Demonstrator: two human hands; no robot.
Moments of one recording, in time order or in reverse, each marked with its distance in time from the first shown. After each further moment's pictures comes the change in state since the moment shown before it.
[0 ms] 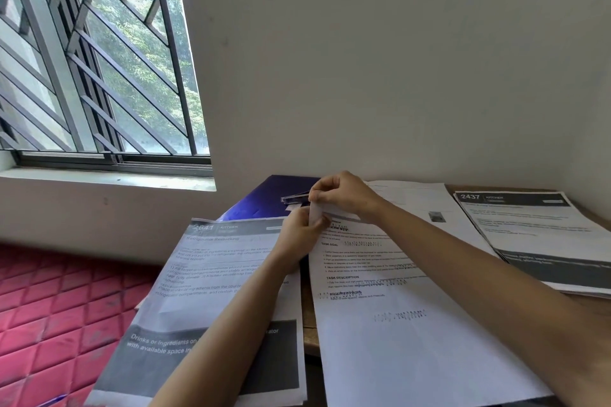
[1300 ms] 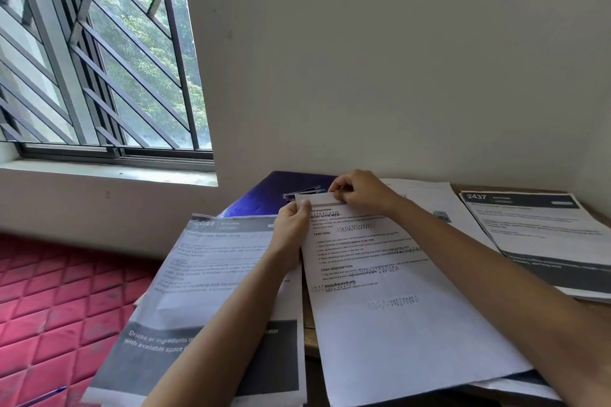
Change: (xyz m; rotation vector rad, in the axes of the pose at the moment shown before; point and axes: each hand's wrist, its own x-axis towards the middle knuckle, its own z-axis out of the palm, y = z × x) left_hand 0.013 -0.006 -0.001 -0.267 0.221 -0.176; right_hand 0.012 0.023 -0.024 -0.423 -0.057 -0.042
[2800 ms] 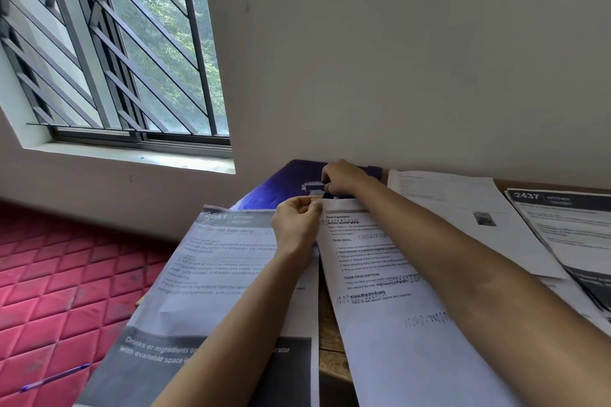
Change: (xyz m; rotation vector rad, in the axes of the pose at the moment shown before) left_hand 0.026 -0.019 -0.012 0.079 0.311 0.088; right_hand 0.117 0.010 0.068 -0.364 -0.120 0.022
